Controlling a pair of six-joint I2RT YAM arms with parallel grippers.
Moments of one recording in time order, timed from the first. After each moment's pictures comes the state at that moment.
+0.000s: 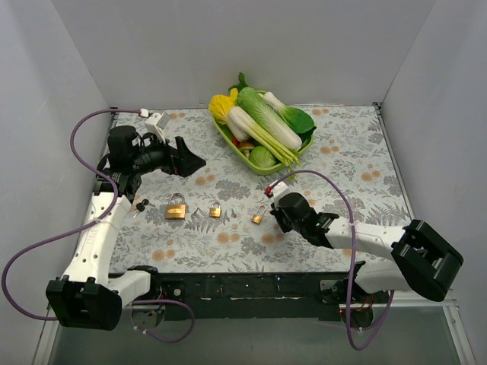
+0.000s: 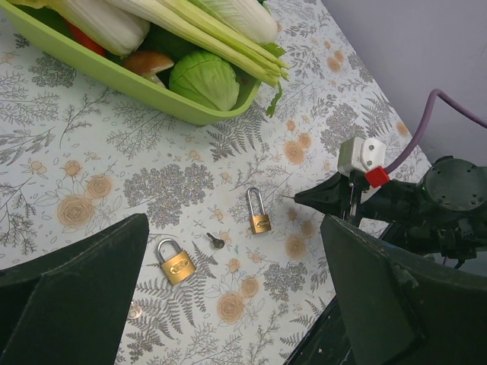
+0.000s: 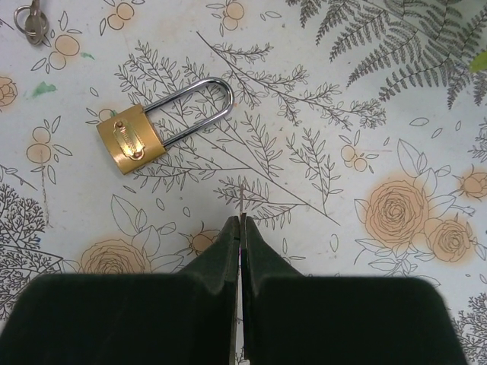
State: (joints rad) left arm -0.09 1.11 1.09 -0.40 0.74 -0.20; right arm 0.90 1.27 0.51 0.05 0.22 0.06
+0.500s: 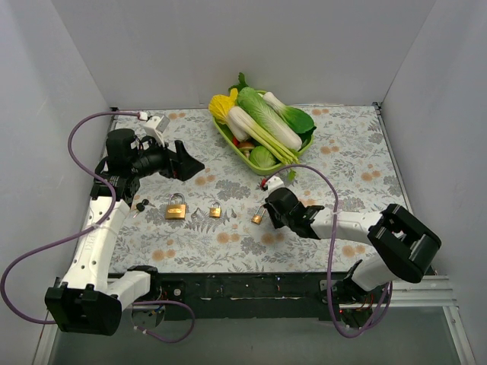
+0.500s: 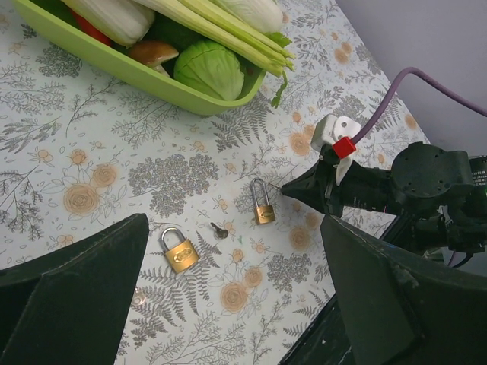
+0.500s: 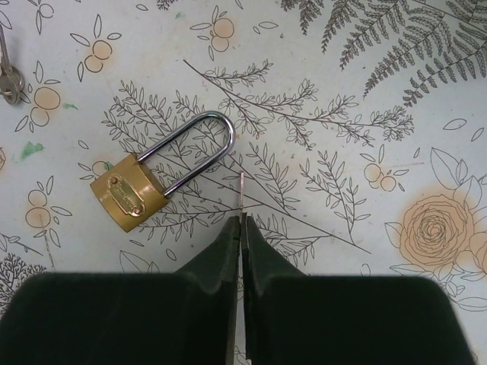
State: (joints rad) left arm -0.08 1.06 1.09 -0.45 0.72 -0.17; right arm 0.90 1.46 0.61 0.04 0.26 0.23
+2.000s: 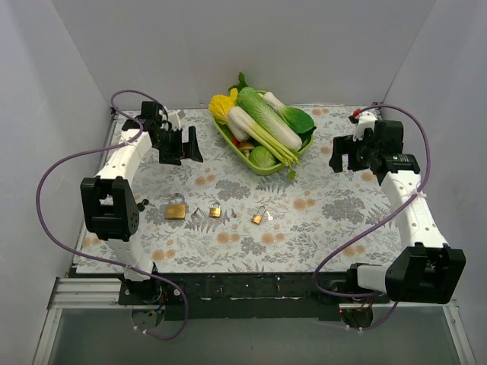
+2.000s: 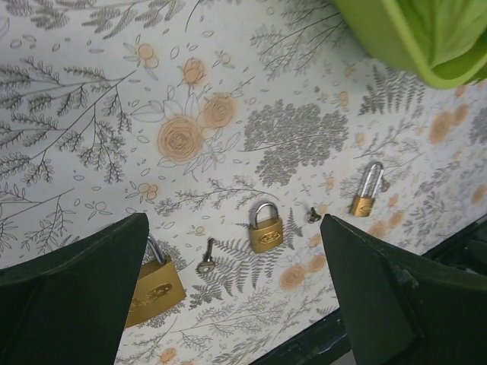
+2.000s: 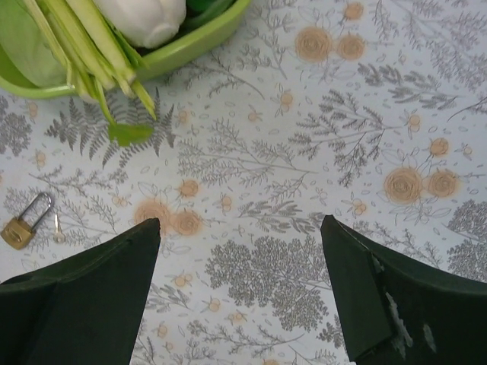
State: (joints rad) left arm -0.07 1.79 1.60 -0.86 0.50 -0.10; right arm 0.01 1.25 1.14 -0.58 -0.27 -0.13
